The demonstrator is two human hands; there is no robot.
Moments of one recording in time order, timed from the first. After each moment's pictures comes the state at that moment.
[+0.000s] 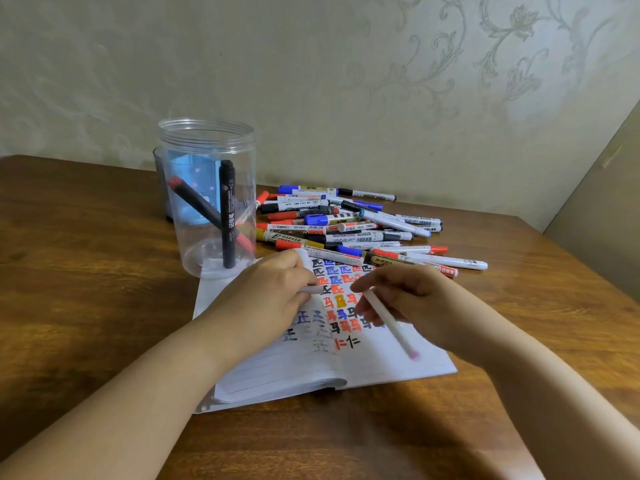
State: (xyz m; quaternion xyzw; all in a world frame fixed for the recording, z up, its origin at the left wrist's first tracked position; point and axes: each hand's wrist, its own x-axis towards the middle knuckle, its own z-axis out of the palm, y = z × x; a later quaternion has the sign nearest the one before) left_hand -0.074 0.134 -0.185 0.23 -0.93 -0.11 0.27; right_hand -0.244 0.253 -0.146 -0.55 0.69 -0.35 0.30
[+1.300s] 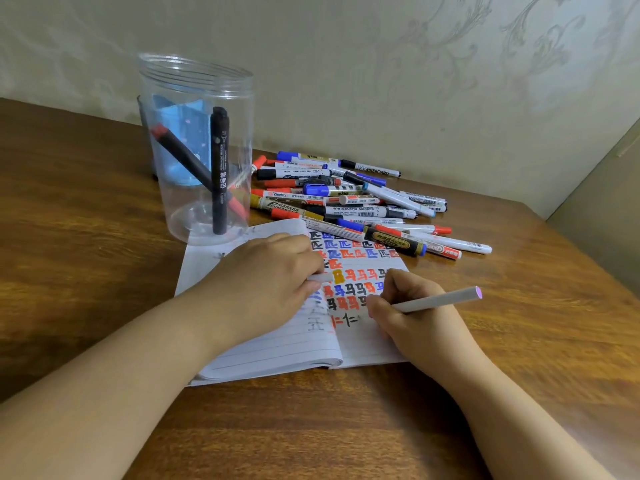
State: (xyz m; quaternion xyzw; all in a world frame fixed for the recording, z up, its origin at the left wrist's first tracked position) left_hand -0.075 0.137 -0.197 0.18 -0.95 -0.08 0.26; right_hand -0.241 0.259 -0.198 -0.52 0.75 -0.38 0.16
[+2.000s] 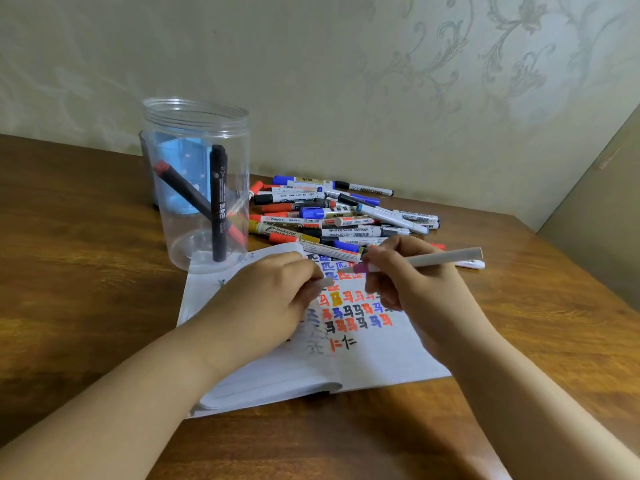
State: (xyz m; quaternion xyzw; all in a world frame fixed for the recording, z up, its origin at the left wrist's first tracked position) left_hand -0.077 0.141 -0.185 0.22 -0.91 -0.16 0.31; right_hand -0.229 0.239 -0.147 -0.45 0.63 -0.56 0.29
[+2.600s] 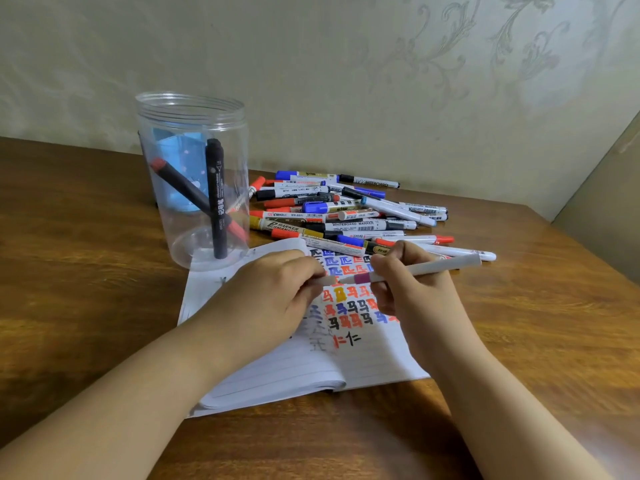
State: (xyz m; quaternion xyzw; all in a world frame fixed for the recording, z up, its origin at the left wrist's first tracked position) left_hand -0.079 0.141 -0.187 0.21 -0.92 -0.14 0.30; right_hand -0.227 0.233 -0.174 -0.39 0.57 -0.65 0.31
